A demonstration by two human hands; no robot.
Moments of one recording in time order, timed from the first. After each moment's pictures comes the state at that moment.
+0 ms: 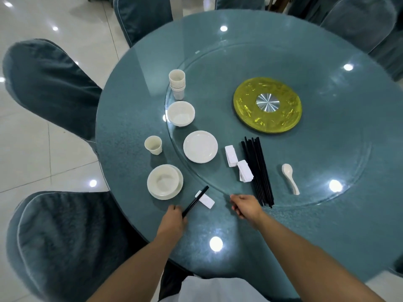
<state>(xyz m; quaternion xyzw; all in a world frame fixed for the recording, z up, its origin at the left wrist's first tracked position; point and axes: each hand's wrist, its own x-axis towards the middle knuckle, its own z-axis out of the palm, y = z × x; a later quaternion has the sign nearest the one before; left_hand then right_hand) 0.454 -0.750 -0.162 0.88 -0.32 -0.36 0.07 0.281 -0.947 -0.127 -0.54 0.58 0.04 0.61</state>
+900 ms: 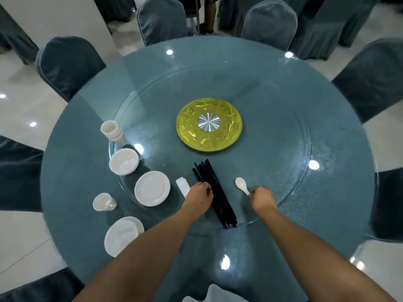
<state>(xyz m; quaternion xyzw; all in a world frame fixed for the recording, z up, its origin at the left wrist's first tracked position) 0.383 -1.022 -0.081 0.77 -0.55 -0.30 0.15 0.171 -1.100 -0.090 -0.67 0.68 0.08 0.27</state>
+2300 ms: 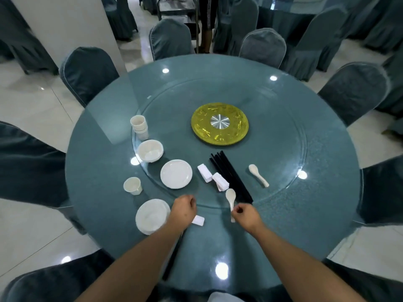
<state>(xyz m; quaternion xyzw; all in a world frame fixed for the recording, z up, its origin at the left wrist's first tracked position) 0.455 -0.862 -0.069 0.79 -0.51 -0.27 0.21 0.232 -0.923 -0.070 -0.62 0.65 -0.04 0.43</state>
